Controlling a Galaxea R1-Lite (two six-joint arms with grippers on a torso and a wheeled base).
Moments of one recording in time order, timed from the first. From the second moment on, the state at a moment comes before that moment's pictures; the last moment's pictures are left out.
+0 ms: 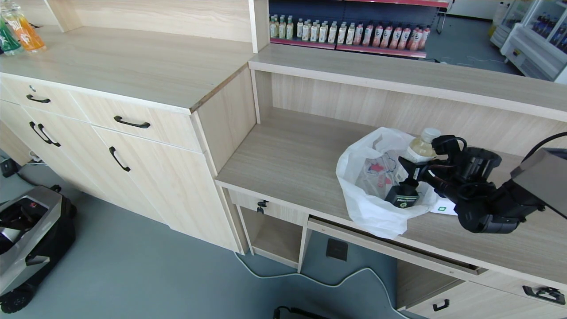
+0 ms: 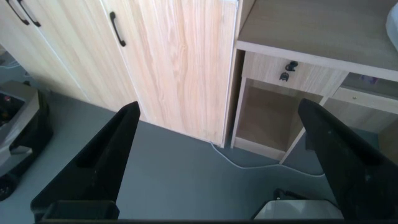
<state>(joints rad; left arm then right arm) 0.00 0.00 0.00 -0.06 0.02 0.04 -0.06 2.31 -1.11 -1.23 0.20 -0.07</state>
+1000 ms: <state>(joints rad) 0.00 0.00 0.00 -0.06 0.02 0.04 -0.06 2.32 -1.07 -1.25 0.20 -0.11</state>
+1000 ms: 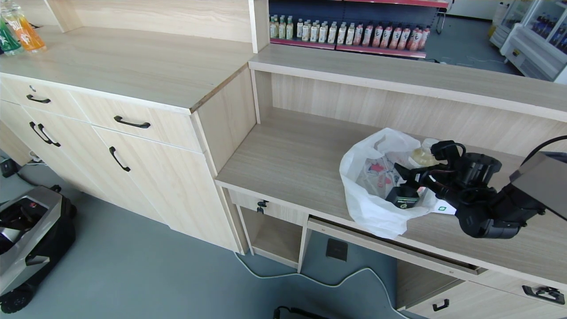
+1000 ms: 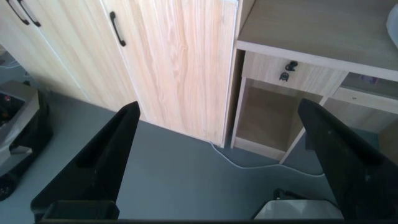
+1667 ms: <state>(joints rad) 0.00 0.00 0.00 -0.06 0.02 0.04 -0.10 2.11 -0.95 -1.23 0.20 -0.11</state>
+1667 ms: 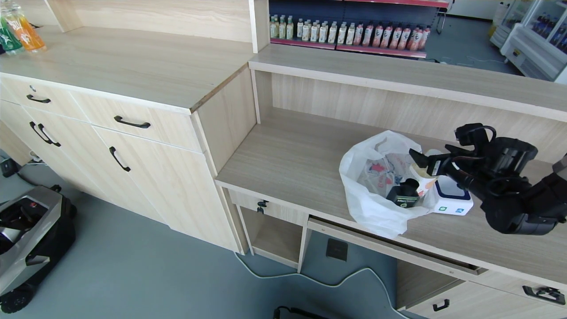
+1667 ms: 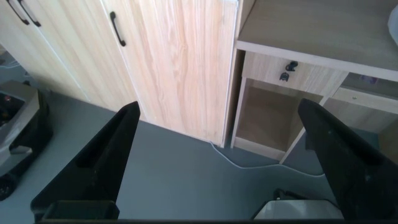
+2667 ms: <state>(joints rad) 0.00 0.00 0.00 -0.06 0.02 0.04 -0.35 1.18 -0.65 -0.42 0.02 -0.19</state>
